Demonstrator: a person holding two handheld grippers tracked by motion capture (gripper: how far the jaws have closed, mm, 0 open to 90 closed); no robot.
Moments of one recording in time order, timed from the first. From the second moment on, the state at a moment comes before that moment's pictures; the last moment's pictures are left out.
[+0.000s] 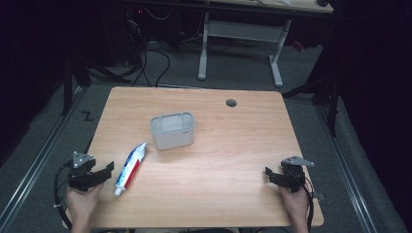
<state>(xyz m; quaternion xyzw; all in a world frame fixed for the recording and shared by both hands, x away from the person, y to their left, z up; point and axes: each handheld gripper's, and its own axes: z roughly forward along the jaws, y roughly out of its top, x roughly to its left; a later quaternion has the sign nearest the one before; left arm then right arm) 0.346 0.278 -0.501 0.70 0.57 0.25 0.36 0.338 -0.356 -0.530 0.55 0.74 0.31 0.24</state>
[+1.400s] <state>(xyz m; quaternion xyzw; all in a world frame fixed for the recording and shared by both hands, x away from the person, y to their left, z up) 0.371 0.219 -0.479 0.77 0.53 0.18 0.32 0.338 -0.356 -0.530 0.55 0.74 0.31 0.24</state>
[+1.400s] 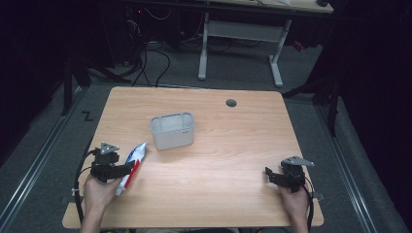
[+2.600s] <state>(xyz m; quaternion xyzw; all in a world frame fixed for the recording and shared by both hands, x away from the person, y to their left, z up) 0.414 0.208 -0.499 0.79 0.53 0.14 0.28 0.337 -0.356 -0.530 0.55 0.73 0.31 0.24</state>
